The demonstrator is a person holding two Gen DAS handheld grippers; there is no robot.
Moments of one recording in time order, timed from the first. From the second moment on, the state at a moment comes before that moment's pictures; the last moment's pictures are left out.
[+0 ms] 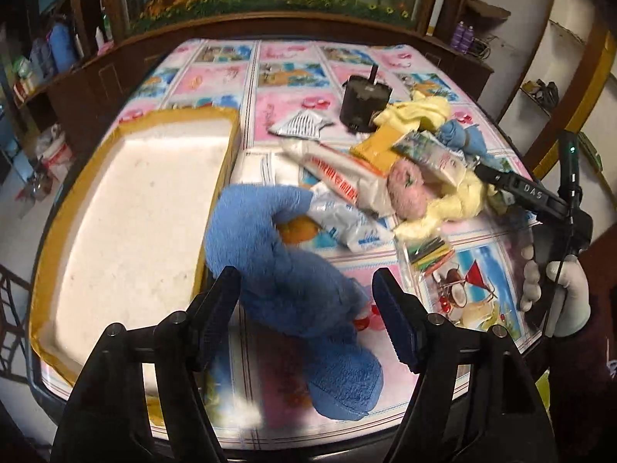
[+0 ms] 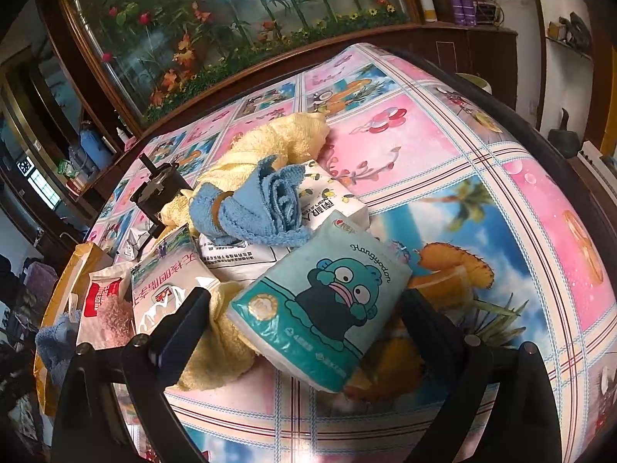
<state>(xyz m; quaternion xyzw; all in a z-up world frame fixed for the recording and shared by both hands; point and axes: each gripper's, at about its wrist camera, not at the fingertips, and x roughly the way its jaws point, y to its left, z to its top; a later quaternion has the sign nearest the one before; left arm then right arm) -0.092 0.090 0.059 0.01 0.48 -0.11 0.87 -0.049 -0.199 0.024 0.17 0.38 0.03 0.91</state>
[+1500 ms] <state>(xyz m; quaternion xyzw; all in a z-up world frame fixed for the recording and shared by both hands) -0.140 0.194 0.099 -0.13 0.35 -0.11 0.92 0.003 -0.058 0.039 -0.22 0.45 0.12 0.86</state>
